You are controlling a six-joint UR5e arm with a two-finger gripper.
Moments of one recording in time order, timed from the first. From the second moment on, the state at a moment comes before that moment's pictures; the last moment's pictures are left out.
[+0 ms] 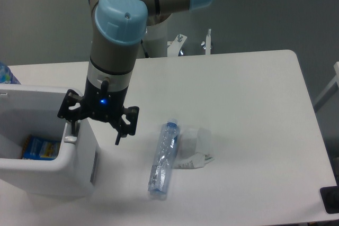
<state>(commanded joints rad) 2.21 -1.87 -1.33 -1.25 1.22 0.31</state>
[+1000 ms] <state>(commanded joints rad) 2.61 -1.98 -1.34 -1.16 1.40 0.83</state>
